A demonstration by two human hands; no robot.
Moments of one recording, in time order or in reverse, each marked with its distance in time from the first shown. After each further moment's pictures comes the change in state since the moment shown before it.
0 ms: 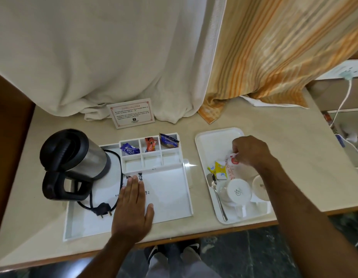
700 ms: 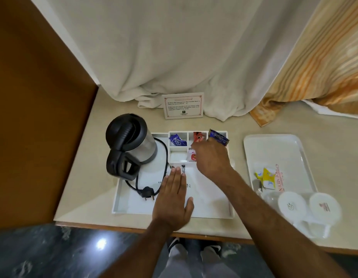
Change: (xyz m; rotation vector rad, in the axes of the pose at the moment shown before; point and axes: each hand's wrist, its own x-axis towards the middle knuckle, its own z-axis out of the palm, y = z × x) left_hand 0.000 0.006 -0.007 -0.034 0.020 -0.022; right_hand -0.030 -0.234 0.028 0.015 0.246 -0.508
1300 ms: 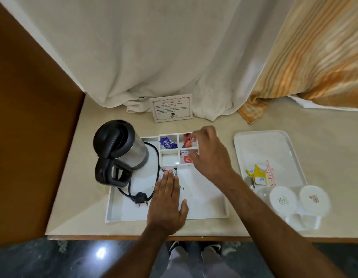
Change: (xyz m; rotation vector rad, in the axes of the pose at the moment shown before) left_hand -0.001 -0.003 0.000 -0.024 0.003 0.022; right_hand -0.016 0.013 -0.015 0.360 0.289 0.108
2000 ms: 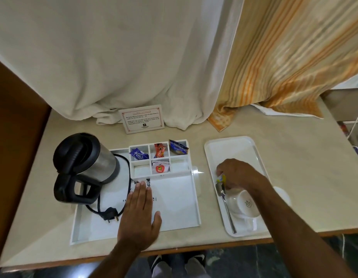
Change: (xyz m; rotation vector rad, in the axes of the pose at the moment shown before) left_hand -0.002 -0.004 0.007 0.042 -0.007 -0.006; right_hand -0.031 0.151 -0.055 -0.354 -0.721 0.213
